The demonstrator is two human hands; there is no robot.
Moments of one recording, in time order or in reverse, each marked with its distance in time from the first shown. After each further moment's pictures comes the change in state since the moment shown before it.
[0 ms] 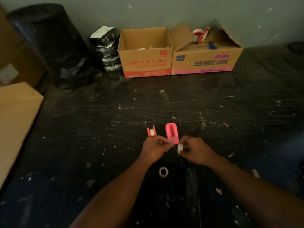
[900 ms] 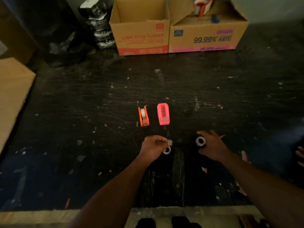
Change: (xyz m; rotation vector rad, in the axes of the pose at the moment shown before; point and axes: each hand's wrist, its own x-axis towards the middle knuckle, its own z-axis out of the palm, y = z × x) left_hand -0.037 -0.037 0.066 -0.091 -0.003 -0.239; right_hand -0.041 0.129 0.001 -0.116 -0.011 0.209
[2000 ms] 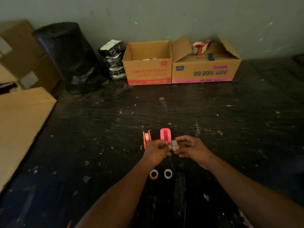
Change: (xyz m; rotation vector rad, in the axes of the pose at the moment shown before) left_hand -0.015 0.078 -0.011 -0.082 0.008 0.200; right_hand -0.008 -0.113 -0.052 0.936 -0.134 -0.139
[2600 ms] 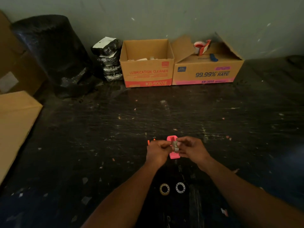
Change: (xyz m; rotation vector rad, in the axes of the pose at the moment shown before) left_hand 0.076 -0.015 -0.042 0.162 0.061 0.106; right_hand 0.065 -0.010 0.047 0.016 0.231 0.025
